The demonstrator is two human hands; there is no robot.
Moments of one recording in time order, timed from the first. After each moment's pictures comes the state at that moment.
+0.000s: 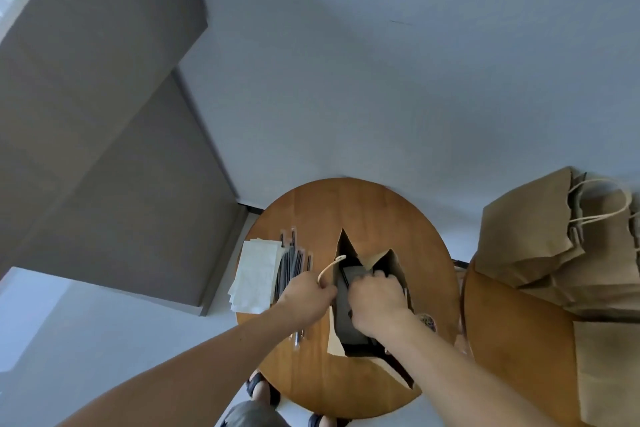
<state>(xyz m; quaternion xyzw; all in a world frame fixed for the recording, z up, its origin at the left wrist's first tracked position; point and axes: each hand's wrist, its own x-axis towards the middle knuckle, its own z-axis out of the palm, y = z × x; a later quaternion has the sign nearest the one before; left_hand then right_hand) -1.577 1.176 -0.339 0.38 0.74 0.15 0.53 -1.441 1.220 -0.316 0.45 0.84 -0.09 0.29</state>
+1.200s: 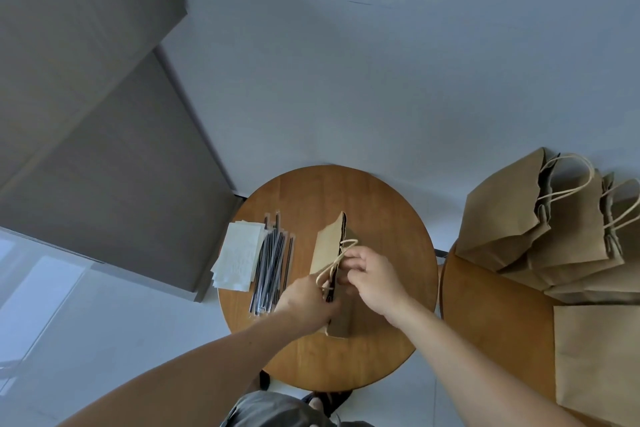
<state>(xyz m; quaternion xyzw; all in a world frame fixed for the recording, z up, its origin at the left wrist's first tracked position) -1.493 1.142 -0.339 0.49 0.74 0.12 0.45 -1.355 1.214 -0.327 0.55 0.58 -0.59 -0.11</state>
